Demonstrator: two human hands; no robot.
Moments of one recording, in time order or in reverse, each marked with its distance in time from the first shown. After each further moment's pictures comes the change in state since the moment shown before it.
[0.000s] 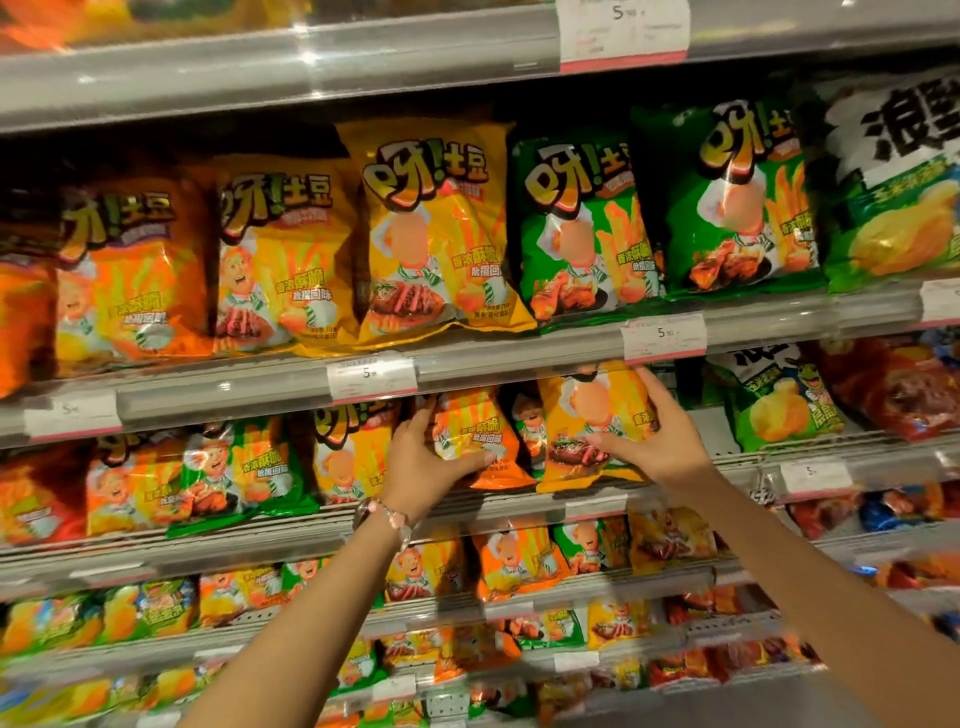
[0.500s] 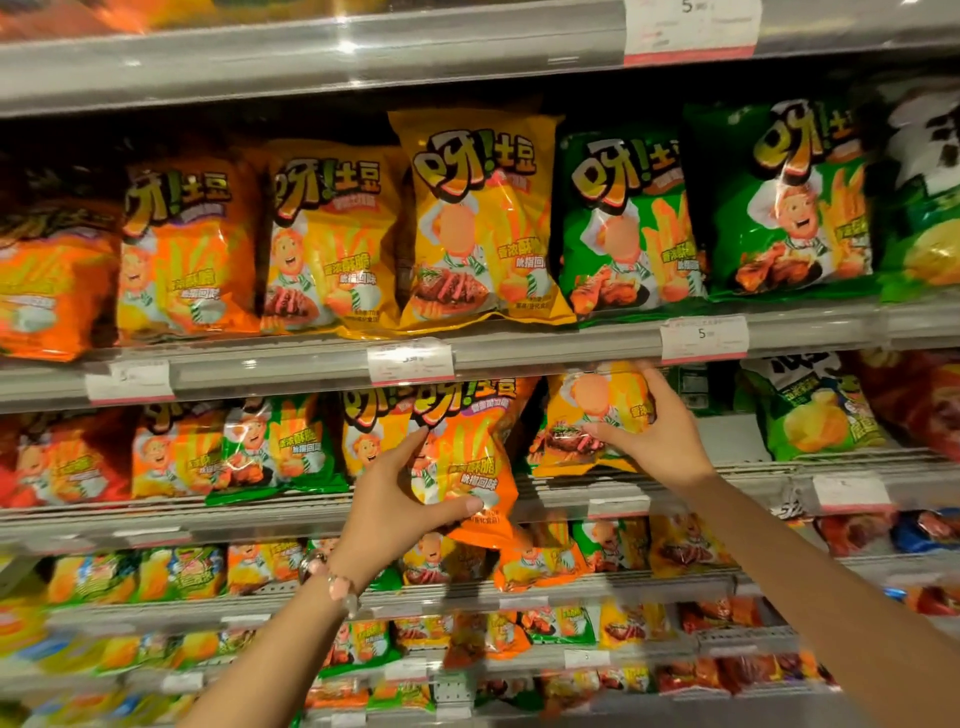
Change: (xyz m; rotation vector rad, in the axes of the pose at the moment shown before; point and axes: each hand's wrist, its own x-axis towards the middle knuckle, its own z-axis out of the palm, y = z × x) left_hand -0.074 -0.010 -0.062 -0.105 -0.052 0.045; right_hand 0.009 -0.009 0.028 -0.104 0.012 -0.050
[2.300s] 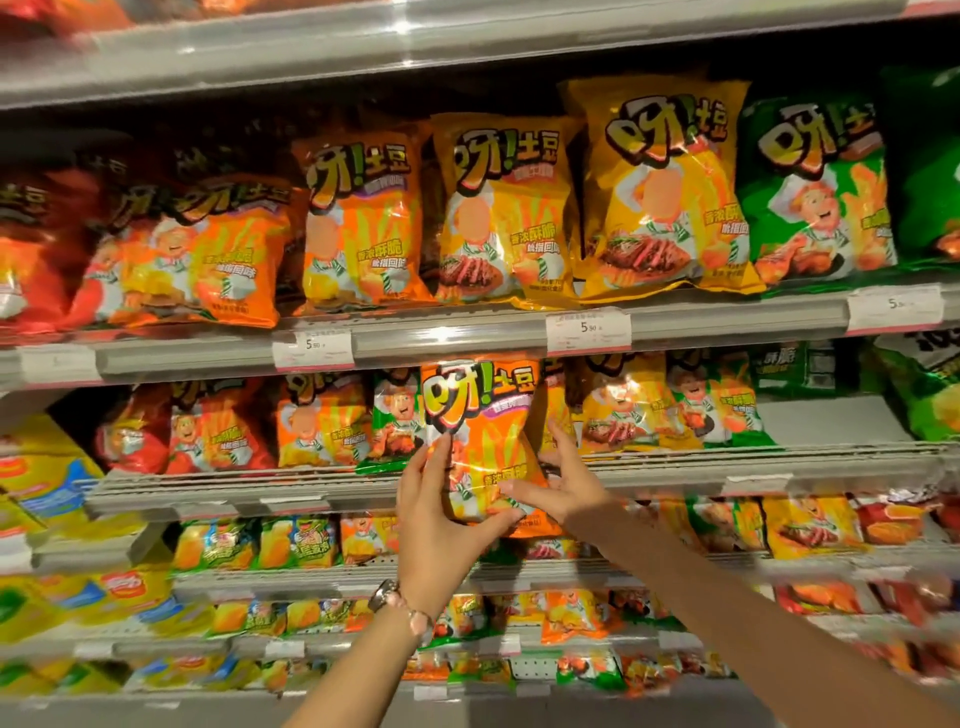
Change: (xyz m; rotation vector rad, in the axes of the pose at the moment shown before) left_hand -0.049 -0.098 -0.087 0.036 0.257 0.047; right_hand -0.092 -0.114 0.228 0.248 -0.494 0.332
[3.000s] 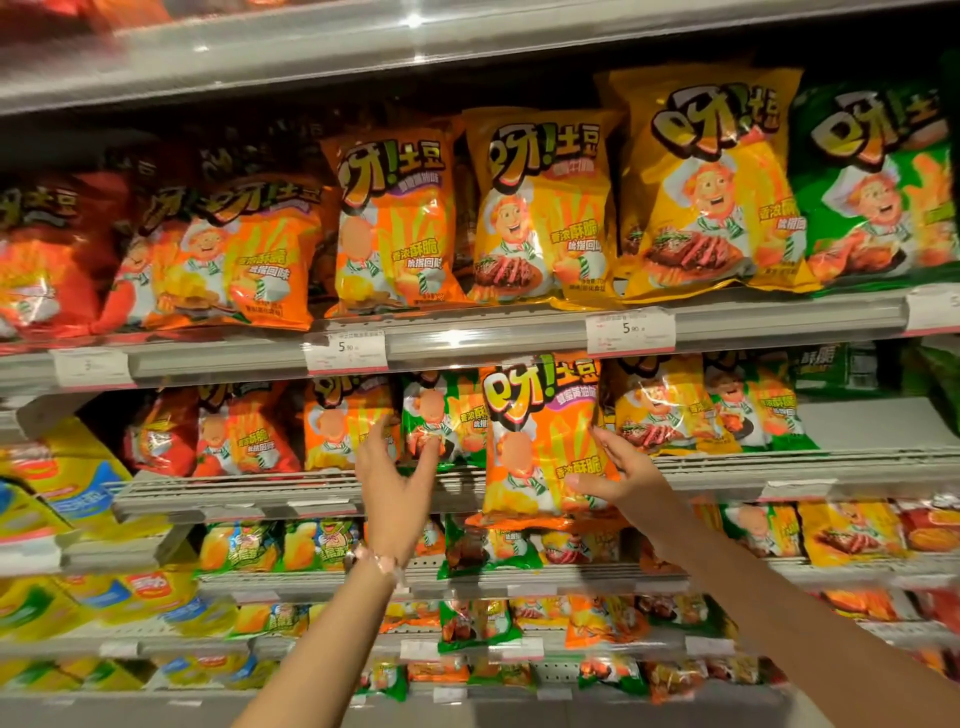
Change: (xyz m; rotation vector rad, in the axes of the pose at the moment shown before) left_hand 0.058 -0.046 -0.041 -0.047 0.174 -0.173; right_hand 0.010 0.011 -0.019 0.065 0.123 -0.084
